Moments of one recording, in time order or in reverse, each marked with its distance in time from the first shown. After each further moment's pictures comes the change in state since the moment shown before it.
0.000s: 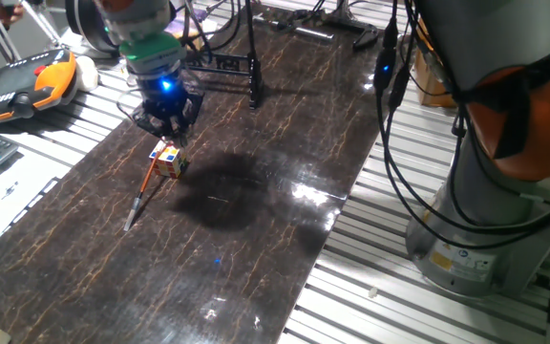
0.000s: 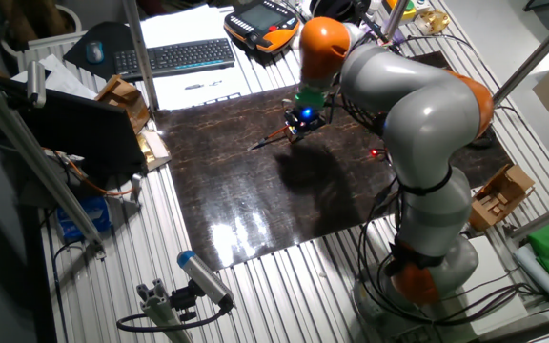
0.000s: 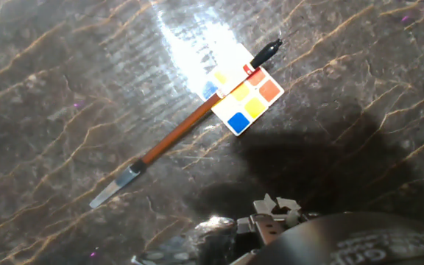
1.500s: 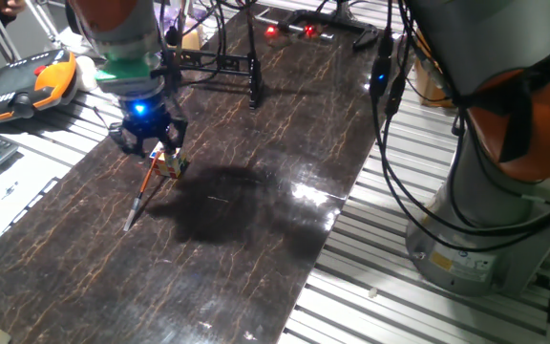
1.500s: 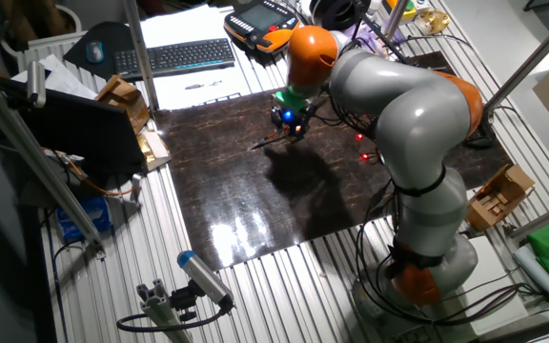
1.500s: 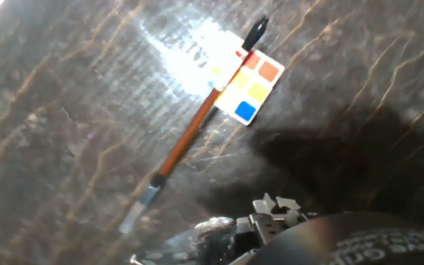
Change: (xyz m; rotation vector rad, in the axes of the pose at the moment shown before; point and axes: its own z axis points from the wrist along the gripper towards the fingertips) arm 0.008 0.060 0.025 -0.080 -0.001 0.428
